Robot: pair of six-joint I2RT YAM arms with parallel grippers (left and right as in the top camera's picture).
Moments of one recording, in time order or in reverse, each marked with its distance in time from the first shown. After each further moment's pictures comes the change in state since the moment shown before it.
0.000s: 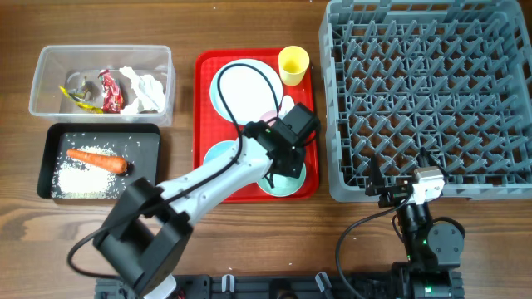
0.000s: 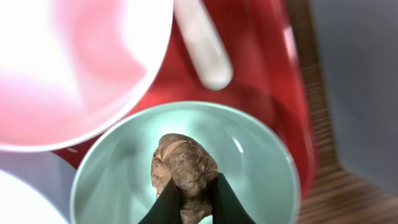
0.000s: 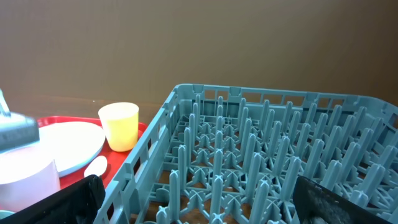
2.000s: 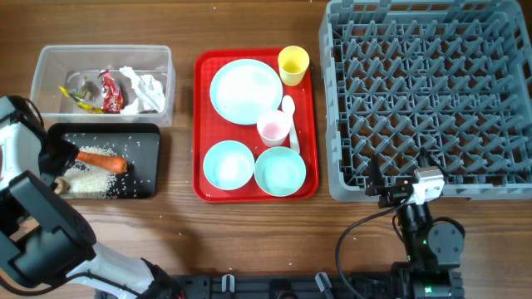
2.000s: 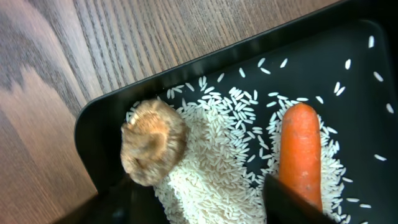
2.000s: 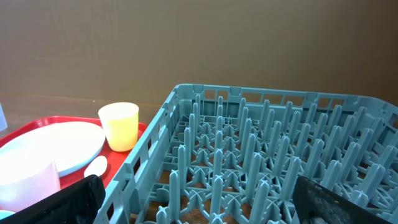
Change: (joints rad) left arm 1.424 0.040 0.008 -0.121 -0.187 -0.056; right arm 0.000 0.000 0.000 0.000 0.000 0.000
